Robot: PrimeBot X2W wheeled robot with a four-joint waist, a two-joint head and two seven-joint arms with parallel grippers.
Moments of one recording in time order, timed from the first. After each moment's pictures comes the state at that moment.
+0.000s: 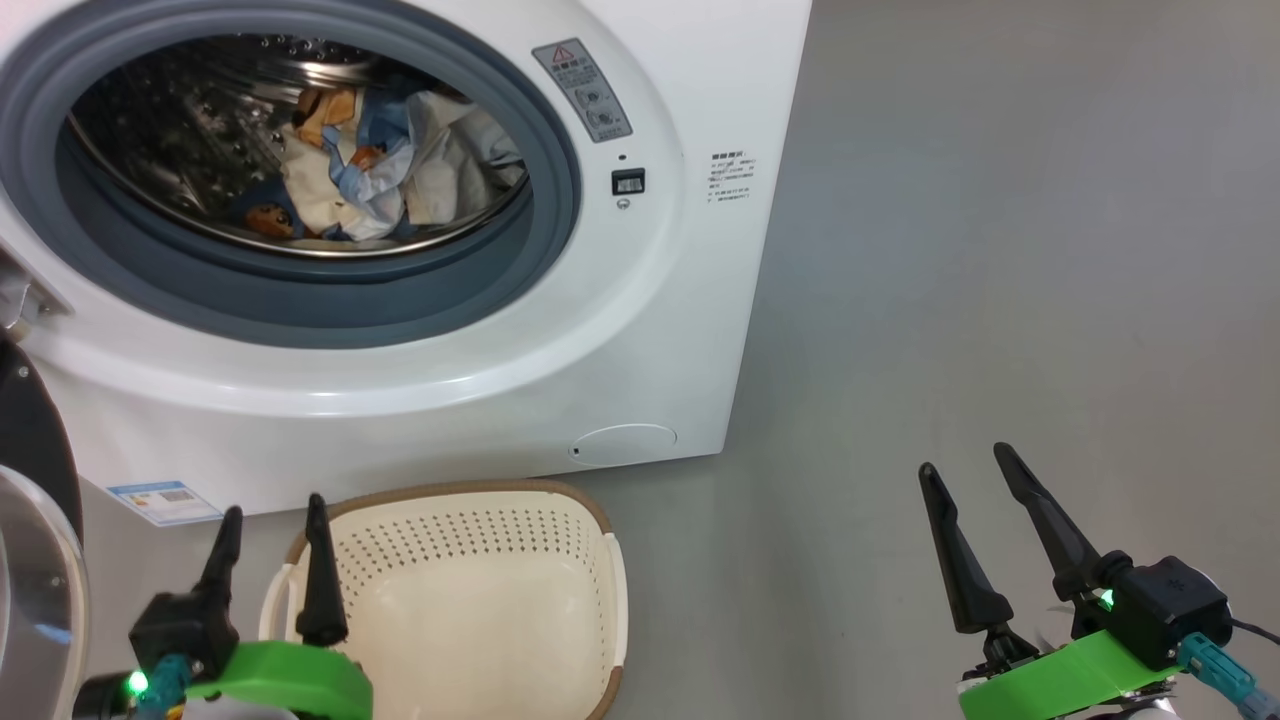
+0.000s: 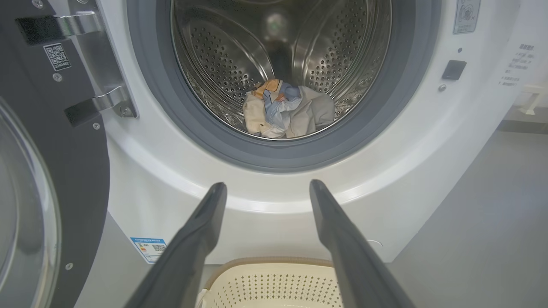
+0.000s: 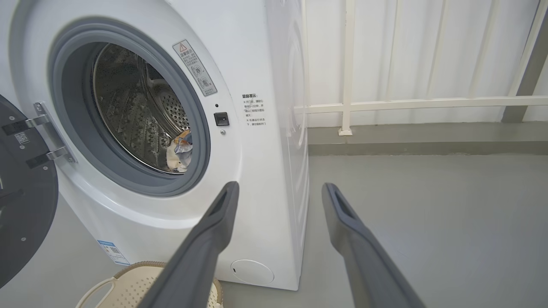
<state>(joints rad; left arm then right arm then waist) -0.13 0.05 -0.02 0.28 -0.20 0.06 -0.26 -0.02 -0.11 0.08 0.00 0.23 0.13 -0.26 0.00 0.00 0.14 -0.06</state>
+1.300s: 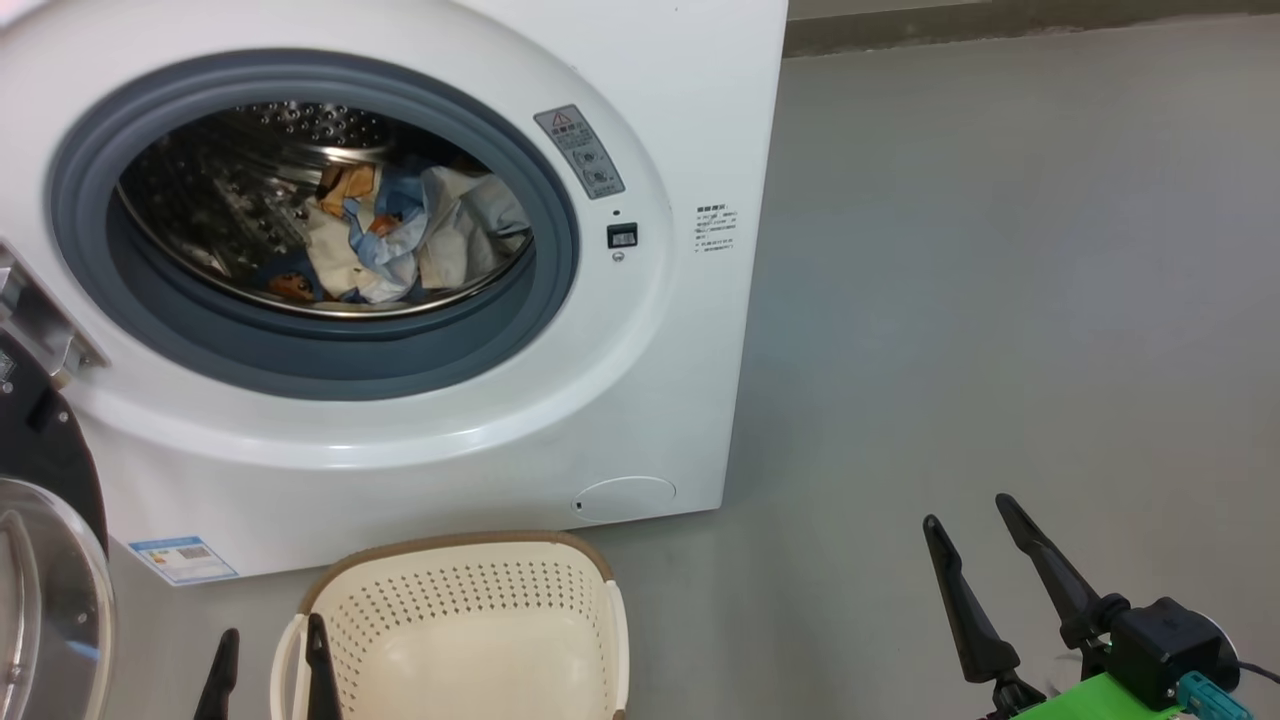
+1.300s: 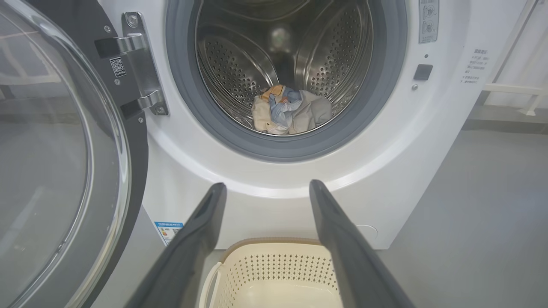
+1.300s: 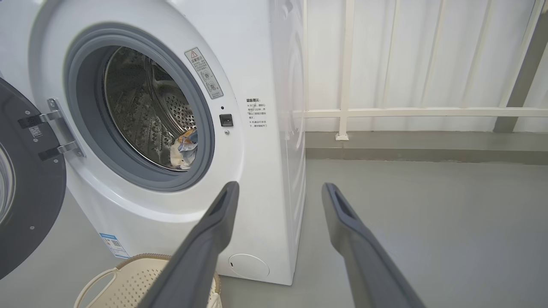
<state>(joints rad) 0.15 0.04 -0.03 0.06 -0.19 0.13 -0.26 0.05 -0.14 0.09 0.01 0.23 0.13 -0.26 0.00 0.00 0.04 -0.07</state>
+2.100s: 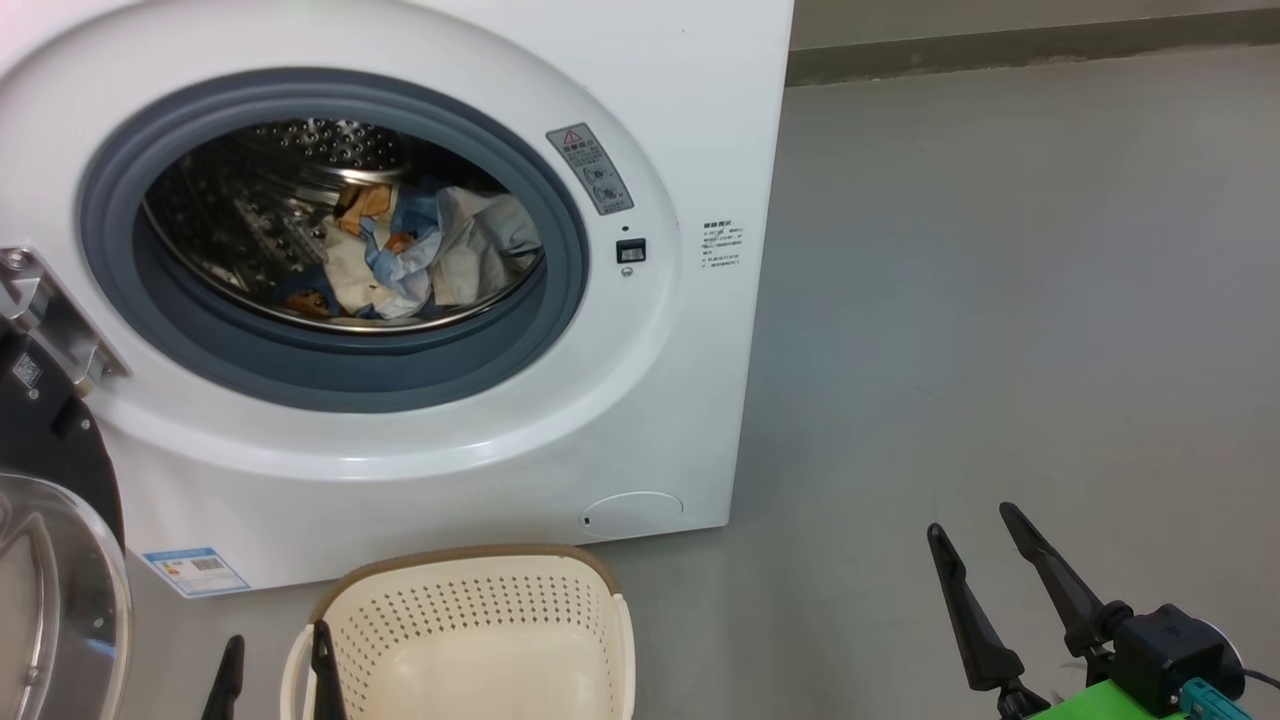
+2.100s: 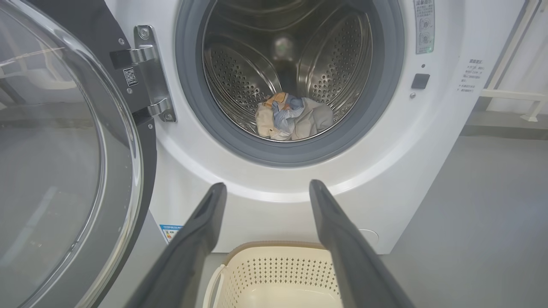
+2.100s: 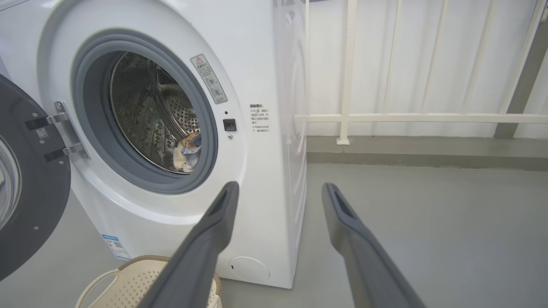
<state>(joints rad) 0.17 0.04 -0.04 0.05 -0.19 0.15 -0.26 0.06 -0.15 0.09 0.01 0.23 0.13 -0.26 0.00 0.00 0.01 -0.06</state>
